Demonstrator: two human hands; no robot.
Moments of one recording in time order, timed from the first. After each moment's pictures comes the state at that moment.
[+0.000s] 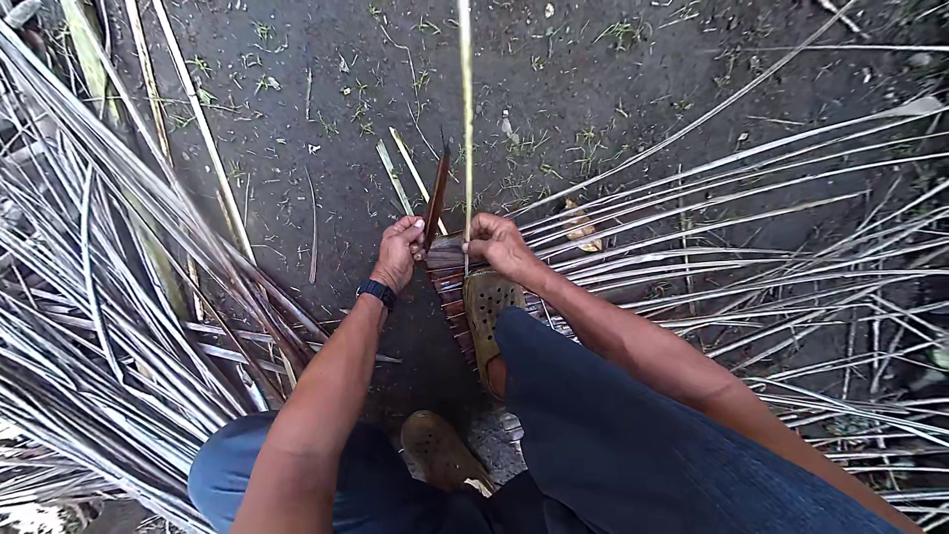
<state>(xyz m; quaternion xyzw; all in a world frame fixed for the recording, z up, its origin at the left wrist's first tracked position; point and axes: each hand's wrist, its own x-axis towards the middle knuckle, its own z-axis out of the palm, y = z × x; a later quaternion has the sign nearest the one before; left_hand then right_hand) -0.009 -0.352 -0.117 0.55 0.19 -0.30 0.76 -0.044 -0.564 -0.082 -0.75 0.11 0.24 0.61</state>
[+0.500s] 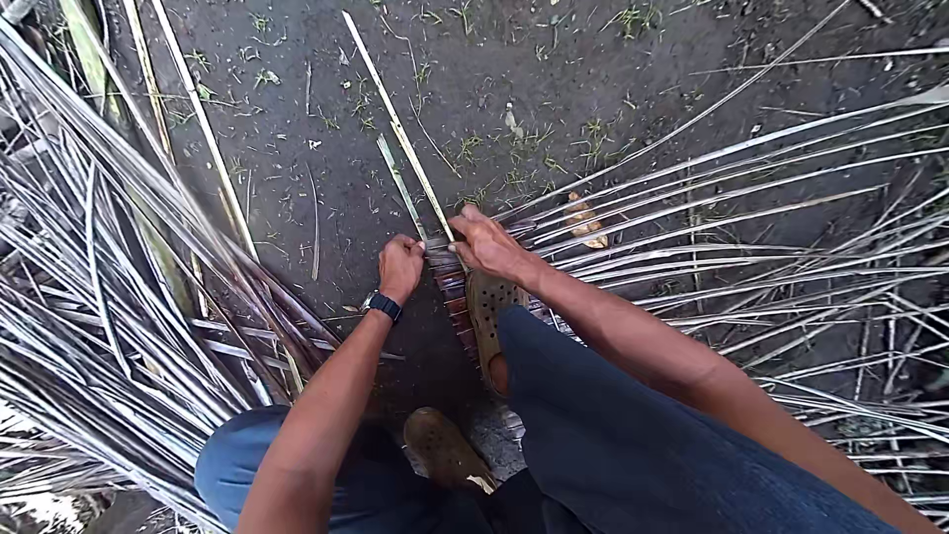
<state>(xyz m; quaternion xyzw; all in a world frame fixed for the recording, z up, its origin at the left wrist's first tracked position) -0.035 -0.344 -0.103 0.86 0.14 -0.31 0.38 -0.032 -0.548 -0.095 -0.91 -0.11 0.25 0.32</state>
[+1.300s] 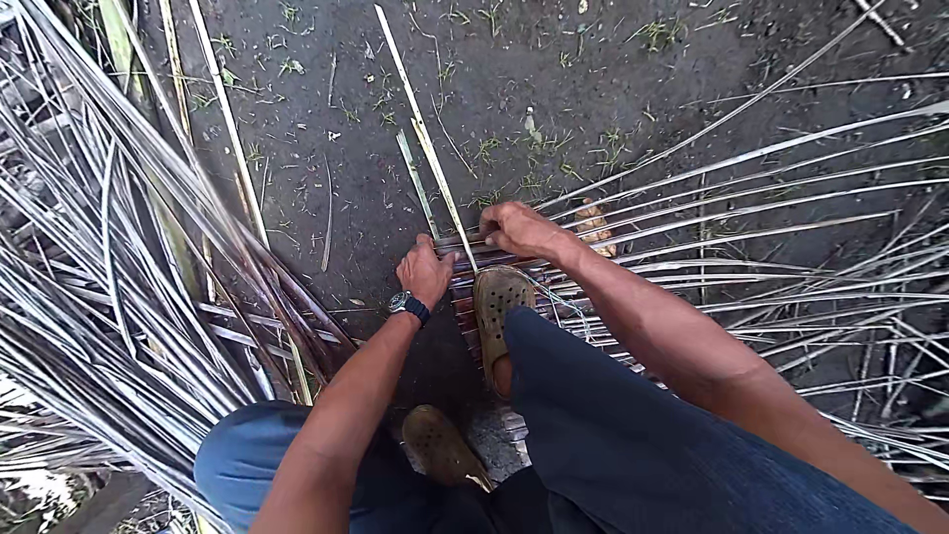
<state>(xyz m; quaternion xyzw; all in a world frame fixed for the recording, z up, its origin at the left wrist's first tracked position) -0.053 -0.373 -0.096 0.92 0.11 -0.32 0.22 0.004 -0.582 -0.078 -0.88 -0.12 0.38 0.26</state>
